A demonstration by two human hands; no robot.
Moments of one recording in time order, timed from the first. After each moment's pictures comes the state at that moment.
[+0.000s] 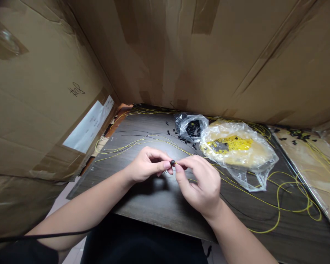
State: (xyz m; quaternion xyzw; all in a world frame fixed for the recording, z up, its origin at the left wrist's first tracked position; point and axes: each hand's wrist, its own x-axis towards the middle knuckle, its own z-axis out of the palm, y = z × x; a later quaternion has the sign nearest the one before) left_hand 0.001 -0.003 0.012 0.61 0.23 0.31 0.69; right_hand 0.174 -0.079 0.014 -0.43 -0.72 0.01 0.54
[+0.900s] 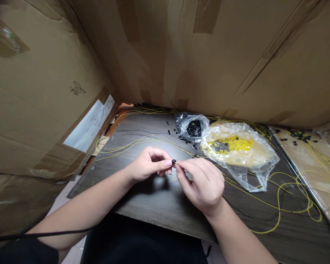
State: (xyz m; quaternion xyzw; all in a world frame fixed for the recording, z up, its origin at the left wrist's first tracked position) left_hand 0.001 0.000 0.006 0.59 0.22 0.29 0.72; right_hand 0.182 -0.079 0.006 -0.43 -0.75 -0.13 0.48
